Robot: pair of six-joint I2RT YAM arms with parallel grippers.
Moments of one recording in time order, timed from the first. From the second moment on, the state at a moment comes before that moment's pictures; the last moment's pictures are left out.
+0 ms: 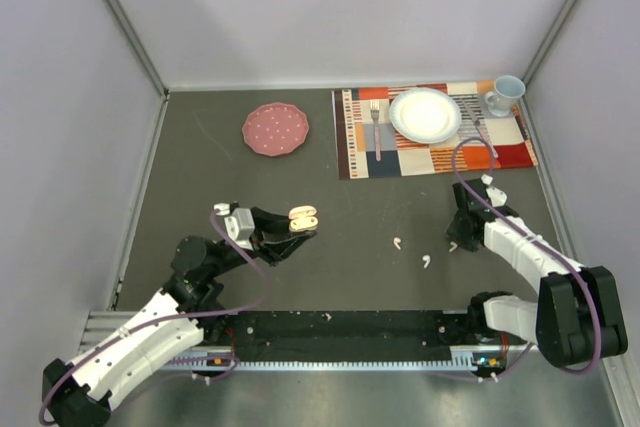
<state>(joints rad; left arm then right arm) -0.72 0.46 0.27 0.52 0.49 -0.20 0.18 1.17 0.54 -0.54 0.26 0.74</state>
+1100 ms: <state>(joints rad) -0.72 0.48 0.27 0.52 0.49 -0.21 0.18 1.16 0.53 -0.55 0.27 0.73</state>
